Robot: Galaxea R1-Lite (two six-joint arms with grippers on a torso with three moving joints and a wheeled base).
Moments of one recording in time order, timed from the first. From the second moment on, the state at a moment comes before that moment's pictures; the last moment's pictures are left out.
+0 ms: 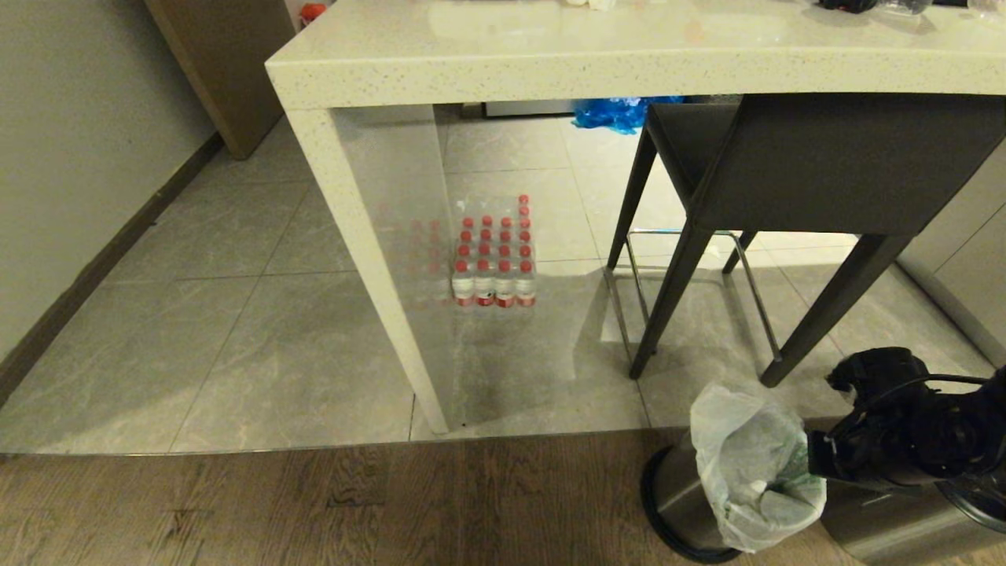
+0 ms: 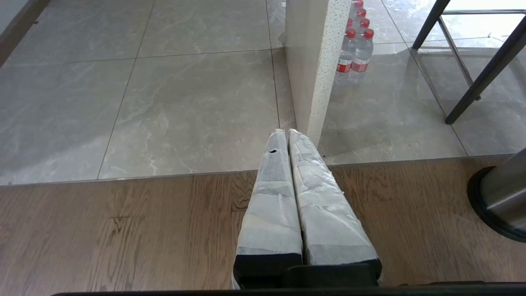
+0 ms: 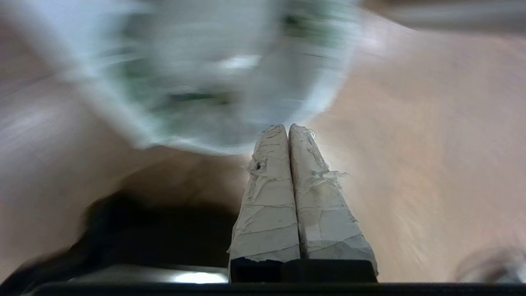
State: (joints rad) left arm 0.00 0.00 0.00 0.01 0.00 0.00; right arm -0.11 2.00 -0.59 -0.36 -0.21 0.23
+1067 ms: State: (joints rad) left arm 0.00 0.00 0.00 0.00 0.00 0.00; right arm -0.20 2.24 -0.59 -0.62 -0.29 0.27
